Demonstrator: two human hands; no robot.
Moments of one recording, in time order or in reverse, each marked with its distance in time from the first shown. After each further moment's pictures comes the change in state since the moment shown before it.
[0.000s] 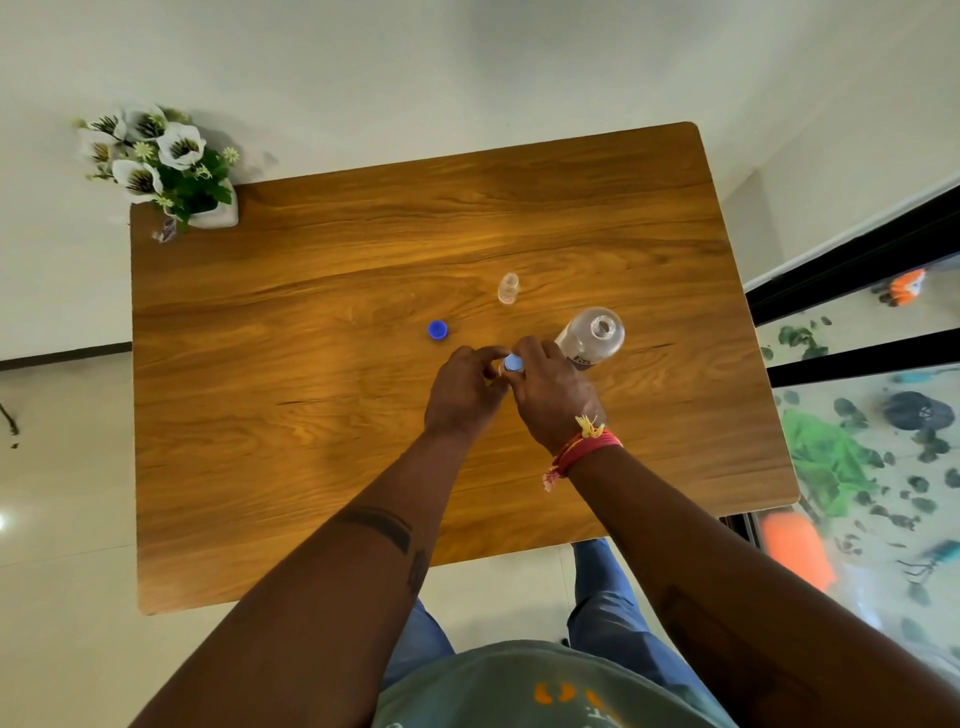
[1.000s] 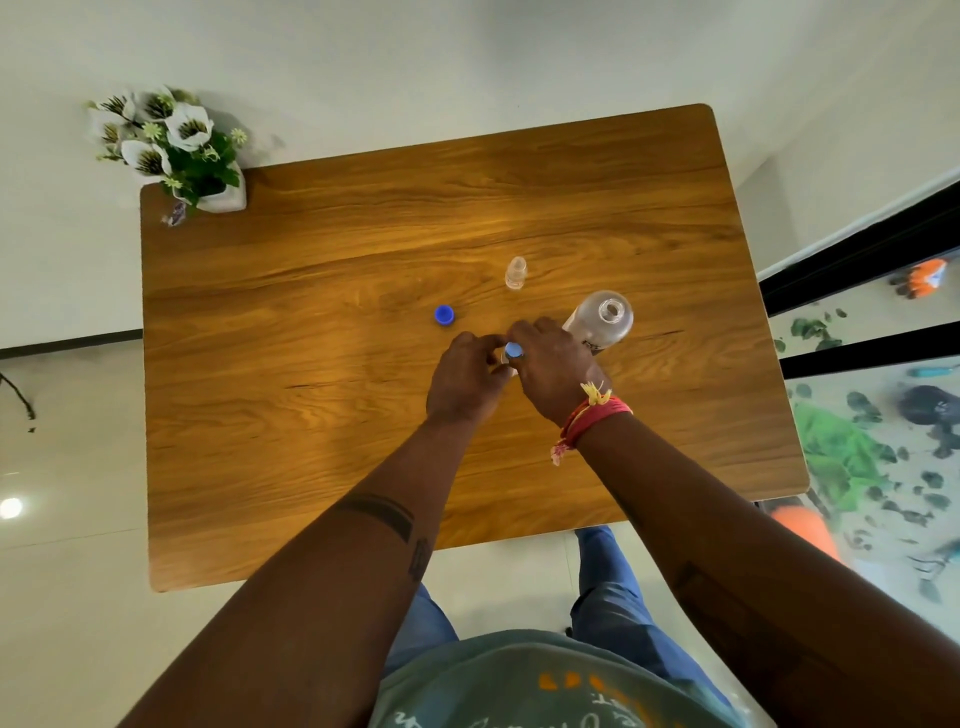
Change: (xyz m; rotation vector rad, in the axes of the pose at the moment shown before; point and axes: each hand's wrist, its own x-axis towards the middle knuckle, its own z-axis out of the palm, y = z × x) left_hand -0.005 -0.002 -0.003 0.034 0.001 -0.034; right_hand 0.011 -0.005 -0.012 -0.057 -0.107 -0.115
